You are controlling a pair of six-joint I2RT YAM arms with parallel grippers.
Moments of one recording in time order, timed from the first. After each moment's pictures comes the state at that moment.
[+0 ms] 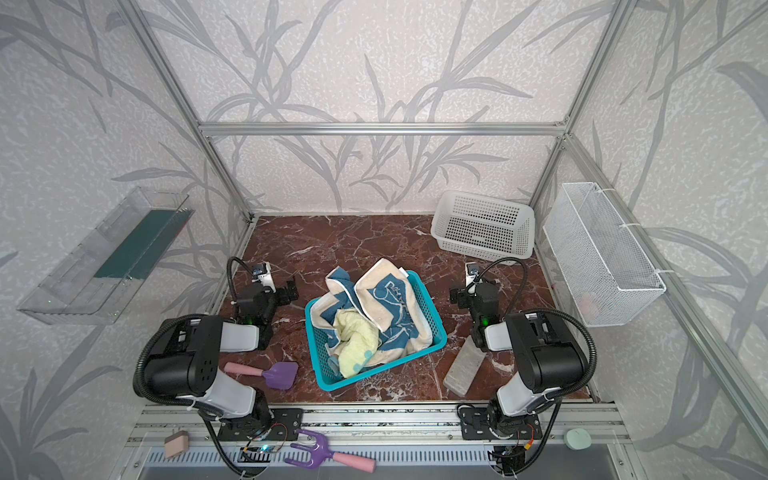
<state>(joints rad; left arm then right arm) 0.09 1.56 0.35 0.87 -0.04 -0.08 0.13 1.60 0.35 0.91 0.08 -0.09</state>
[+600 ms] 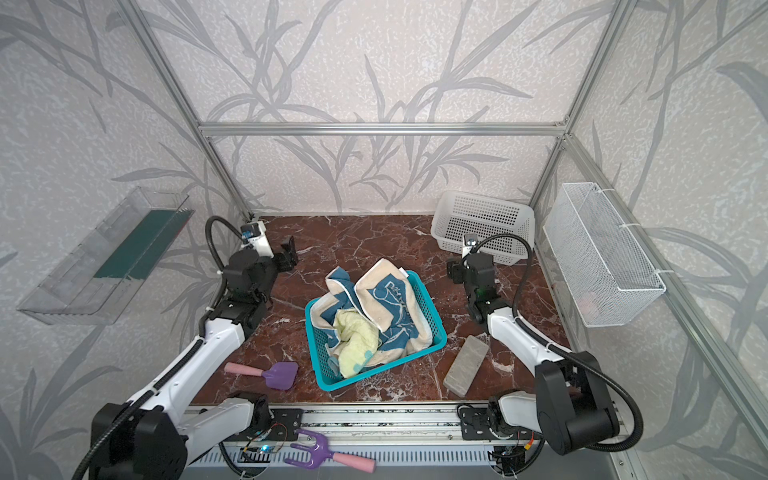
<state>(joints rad) -0.23 1.08 0.82 0.10 -0.19 -0.25 0.30 1.26 0.78 0.13 0.27 0.04</state>
